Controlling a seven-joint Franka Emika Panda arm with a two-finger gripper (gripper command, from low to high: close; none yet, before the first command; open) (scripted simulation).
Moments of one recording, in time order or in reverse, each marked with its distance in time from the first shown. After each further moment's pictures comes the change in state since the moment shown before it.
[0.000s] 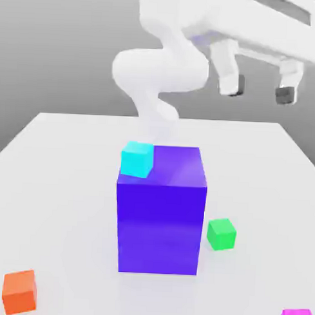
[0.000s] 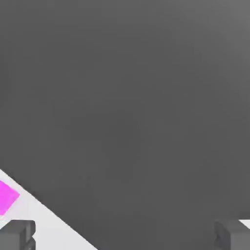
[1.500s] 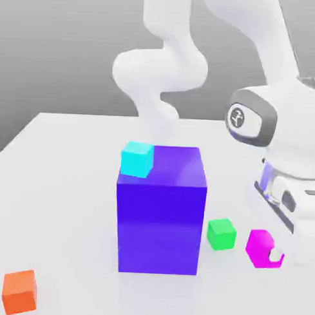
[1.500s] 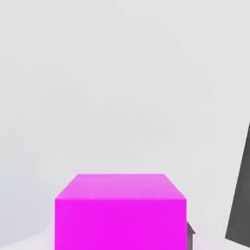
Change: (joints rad) arm 0.109 0.193 0.102 -0.372 -0.160 0.178 -0.583
